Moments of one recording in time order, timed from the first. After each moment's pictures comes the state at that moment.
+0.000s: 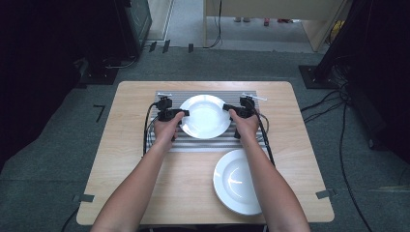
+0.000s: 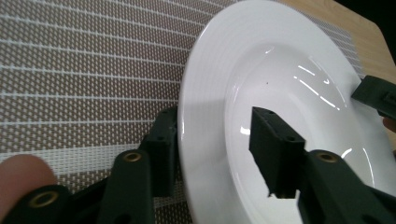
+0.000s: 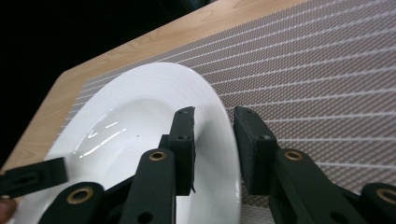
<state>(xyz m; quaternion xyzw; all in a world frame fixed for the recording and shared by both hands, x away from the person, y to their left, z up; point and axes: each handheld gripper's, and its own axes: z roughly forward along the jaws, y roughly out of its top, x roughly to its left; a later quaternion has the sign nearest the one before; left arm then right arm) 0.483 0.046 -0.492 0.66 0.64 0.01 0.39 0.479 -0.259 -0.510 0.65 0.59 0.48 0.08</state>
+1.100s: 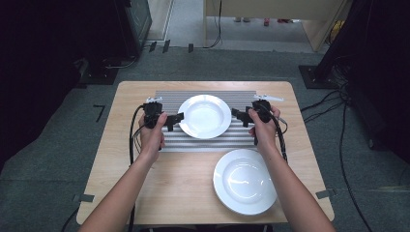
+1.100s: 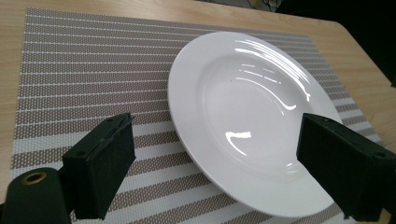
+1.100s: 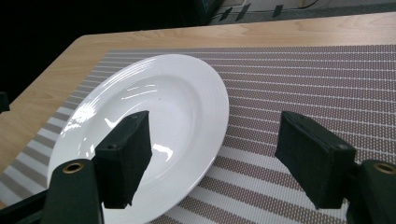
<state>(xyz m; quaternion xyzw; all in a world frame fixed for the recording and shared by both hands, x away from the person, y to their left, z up) 0.411 0.068 -0.436 0.71 0.56 0.11 0.42 0.414 -0.291 -0.449 0.57 0.67 0.47 0.13</state>
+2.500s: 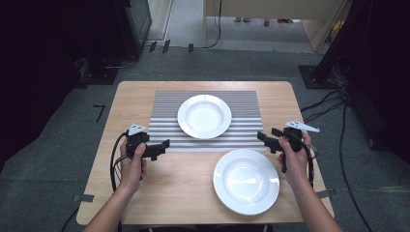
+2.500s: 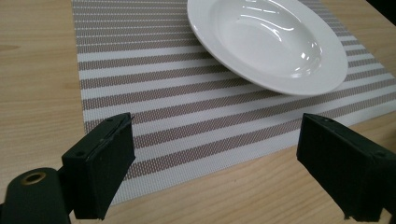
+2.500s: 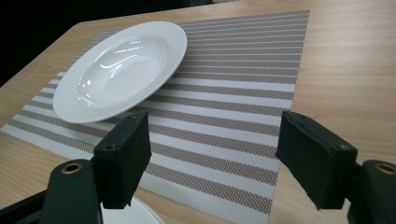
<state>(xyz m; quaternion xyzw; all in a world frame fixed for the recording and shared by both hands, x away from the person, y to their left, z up) 0.323 0.113 -0.453 0.73 0.53 0.14 0.41 0.316 -0.365 -0.462 0.57 0.66 0.47 0.15</state>
